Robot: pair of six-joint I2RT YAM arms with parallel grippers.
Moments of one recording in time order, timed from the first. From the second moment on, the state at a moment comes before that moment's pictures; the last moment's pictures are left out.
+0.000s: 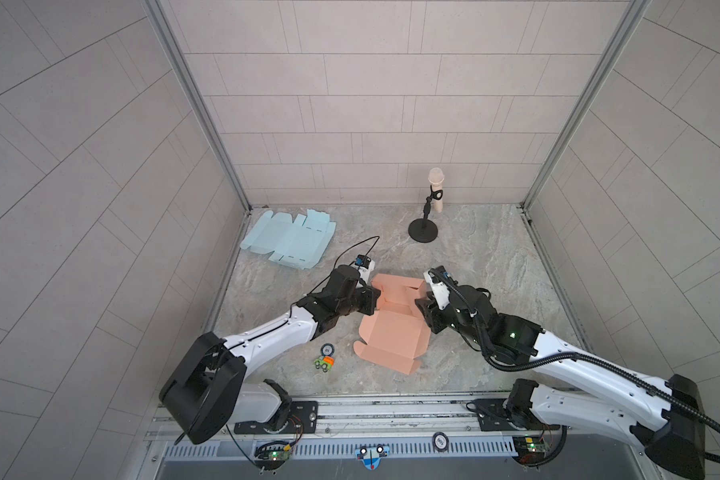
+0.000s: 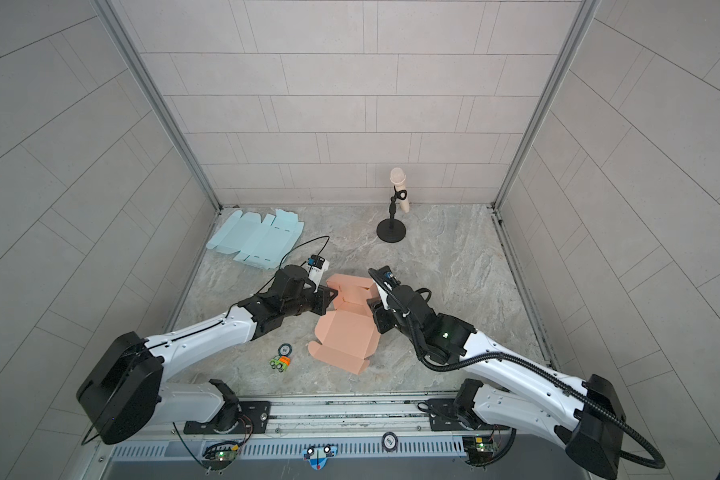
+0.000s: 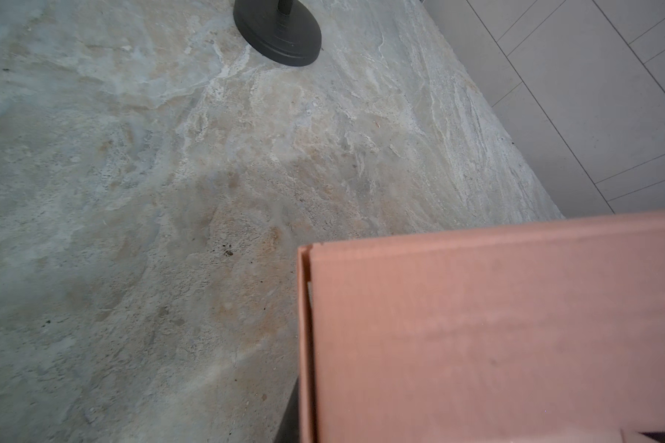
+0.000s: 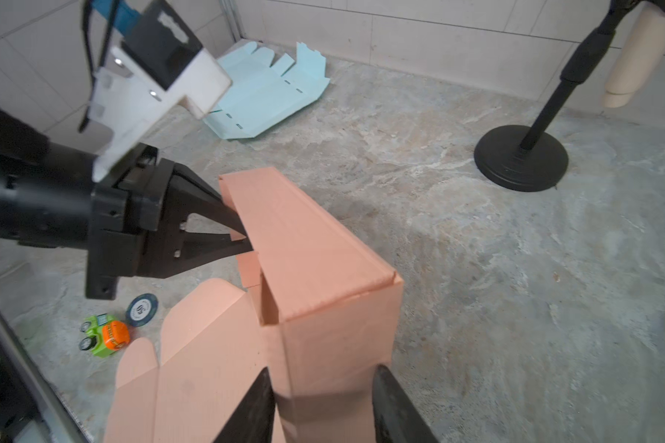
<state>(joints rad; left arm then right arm) -0.67 1.33 0.69 0.00 0.16 -0.38 0.88 0.99 0.74 -0.32 0.27 0.30</state>
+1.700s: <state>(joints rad) -0.81 1.27 0.65 0.00 -0.01 -0.60 1.11 1.57 1.17 -0.89 1.17 0.58</state>
